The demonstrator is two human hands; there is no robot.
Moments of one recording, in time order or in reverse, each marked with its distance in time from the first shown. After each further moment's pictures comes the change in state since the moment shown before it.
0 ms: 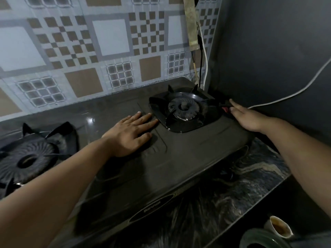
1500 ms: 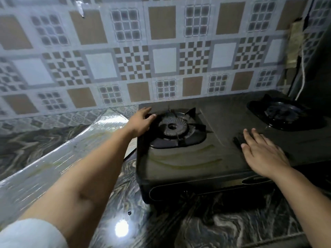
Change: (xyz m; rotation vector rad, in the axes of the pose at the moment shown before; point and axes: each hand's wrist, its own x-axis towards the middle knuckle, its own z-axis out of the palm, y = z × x) left_hand -0.287 -0.151 -0.034 -0.546 0.459 -0.693; right_hand -0.214 -0.241 0.182 -0.394 0.095 -0.236
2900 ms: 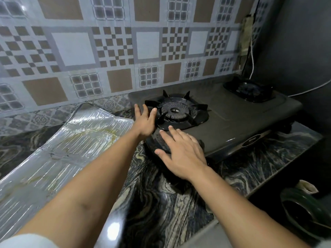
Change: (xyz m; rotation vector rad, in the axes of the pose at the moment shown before) left_hand -0.005 -0.065 0.021 -0.218 -0.218 0.088; right_hand -0.094 -0.287 0.054 -0.014 0.118 -0.180
